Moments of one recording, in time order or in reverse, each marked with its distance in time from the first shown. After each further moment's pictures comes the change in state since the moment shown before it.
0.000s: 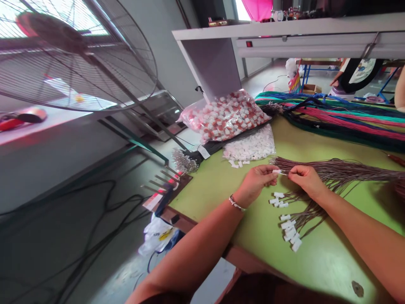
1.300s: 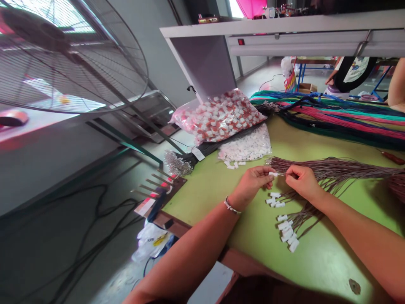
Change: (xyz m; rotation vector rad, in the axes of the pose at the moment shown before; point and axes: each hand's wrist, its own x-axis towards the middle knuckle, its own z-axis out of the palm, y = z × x) left_hand 0.001 -0.005 -0.006 0.182 -0.073 0.051; right_hand -0.004 0.001 0.005 -0.272 0.100 -0.156
